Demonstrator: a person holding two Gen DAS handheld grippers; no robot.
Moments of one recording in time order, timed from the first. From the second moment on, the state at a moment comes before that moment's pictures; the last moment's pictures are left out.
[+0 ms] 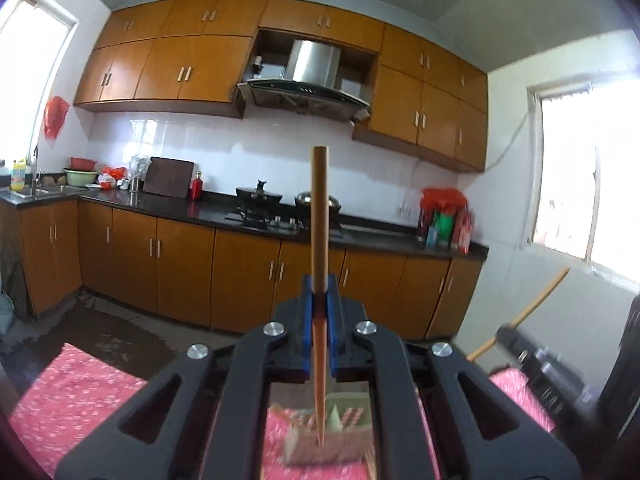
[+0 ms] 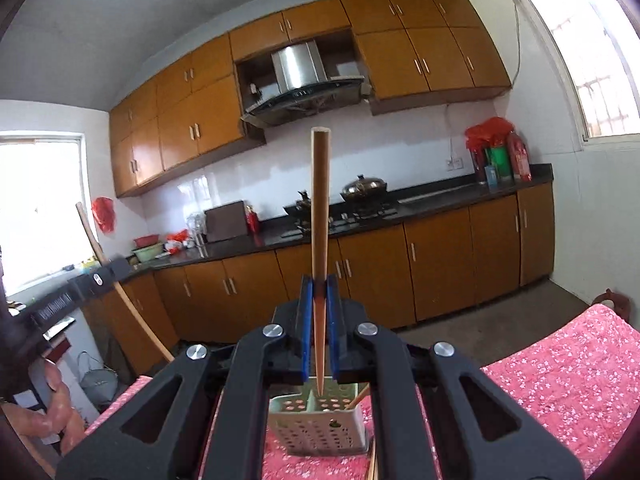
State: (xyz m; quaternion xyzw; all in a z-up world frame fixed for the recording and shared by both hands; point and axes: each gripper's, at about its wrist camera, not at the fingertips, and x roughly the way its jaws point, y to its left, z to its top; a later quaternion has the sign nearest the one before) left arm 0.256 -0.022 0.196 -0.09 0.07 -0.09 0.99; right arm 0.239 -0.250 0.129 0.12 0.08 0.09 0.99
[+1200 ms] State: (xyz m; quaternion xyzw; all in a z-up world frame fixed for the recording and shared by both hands) left arm 0.242 0.028 0.145 -0.07 0.15 -0.02 0.99; right arm 0.198 -0.273 0.098 0.08 0.17 0.06 0.98
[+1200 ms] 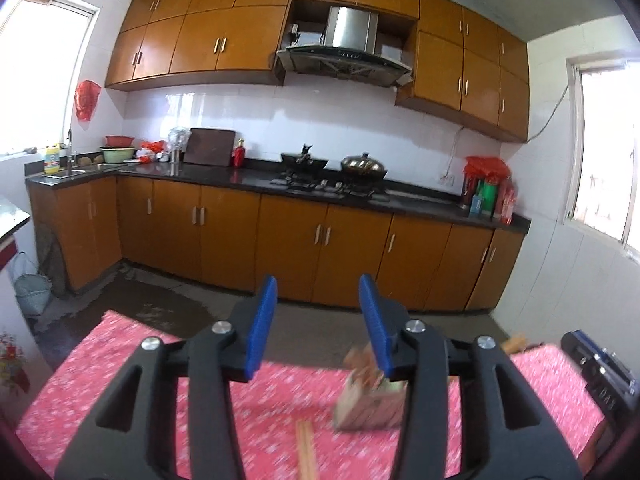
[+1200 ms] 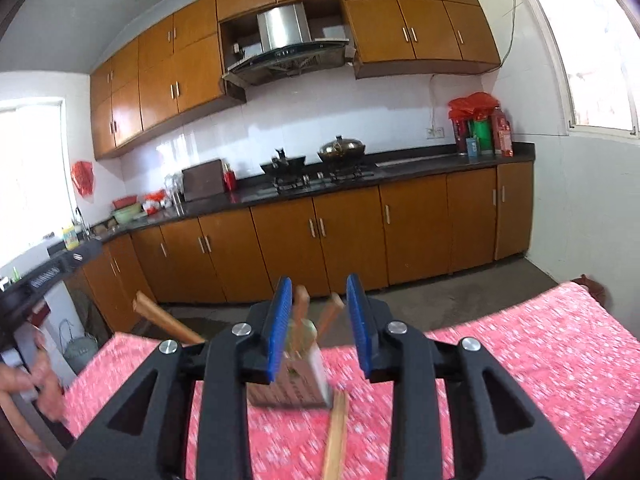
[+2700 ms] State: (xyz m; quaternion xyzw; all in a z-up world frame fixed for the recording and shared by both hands) left arm 0.213 0.004 -0.097 0.00 0.44 -0.06 0.89; right arm 0.218 -0.259 -0.105 0.05 0.43 0.03 0.90
